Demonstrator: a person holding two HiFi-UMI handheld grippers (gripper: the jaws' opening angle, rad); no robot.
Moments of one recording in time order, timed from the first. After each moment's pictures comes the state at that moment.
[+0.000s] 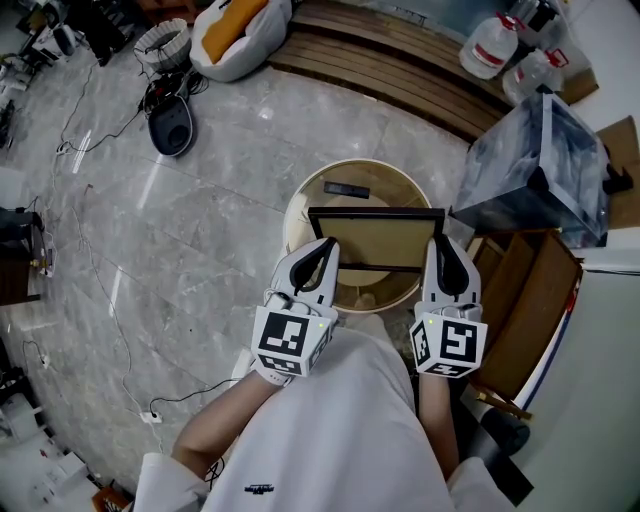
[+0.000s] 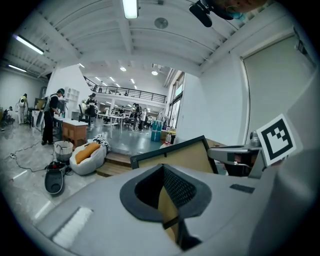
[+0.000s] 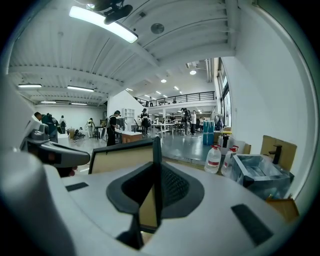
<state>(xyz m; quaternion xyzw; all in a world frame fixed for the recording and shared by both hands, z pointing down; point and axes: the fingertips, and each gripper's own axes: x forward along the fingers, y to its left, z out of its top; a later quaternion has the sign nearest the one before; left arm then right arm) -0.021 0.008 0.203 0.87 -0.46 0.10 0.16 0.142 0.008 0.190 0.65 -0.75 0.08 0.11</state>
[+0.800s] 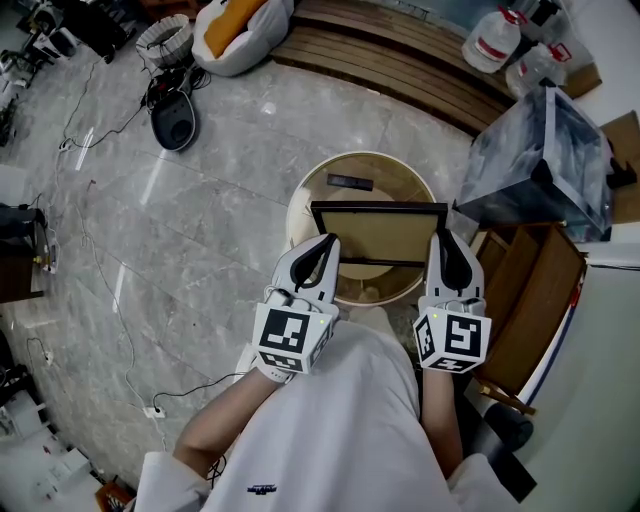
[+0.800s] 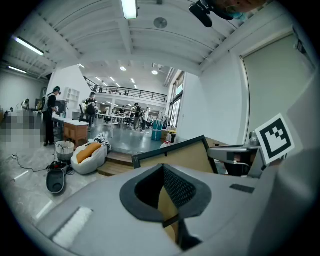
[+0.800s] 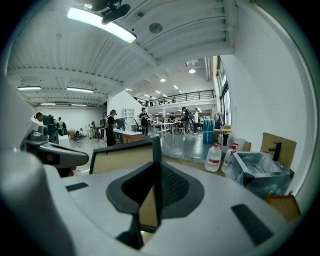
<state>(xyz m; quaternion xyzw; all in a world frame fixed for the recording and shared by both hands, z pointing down) -0.023 0.019 0.206 0.87 -0.47 0.10 0.15 0.144 0.017 0.195 0.64 -0.75 0.09 0.11</state>
